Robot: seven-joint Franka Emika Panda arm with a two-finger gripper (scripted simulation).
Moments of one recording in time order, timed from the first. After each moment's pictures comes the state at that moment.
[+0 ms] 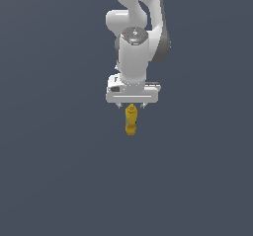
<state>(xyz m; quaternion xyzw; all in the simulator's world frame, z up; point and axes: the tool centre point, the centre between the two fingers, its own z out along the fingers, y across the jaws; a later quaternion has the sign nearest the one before) -0.051 0.022 0.184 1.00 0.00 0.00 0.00</state>
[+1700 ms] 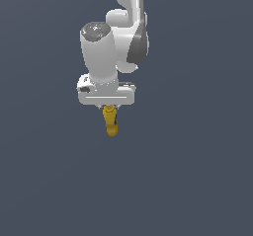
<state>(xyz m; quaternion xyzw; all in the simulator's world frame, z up) -0.028 -0.071 0.204 1.00 0.00 0.00 0.00</state>
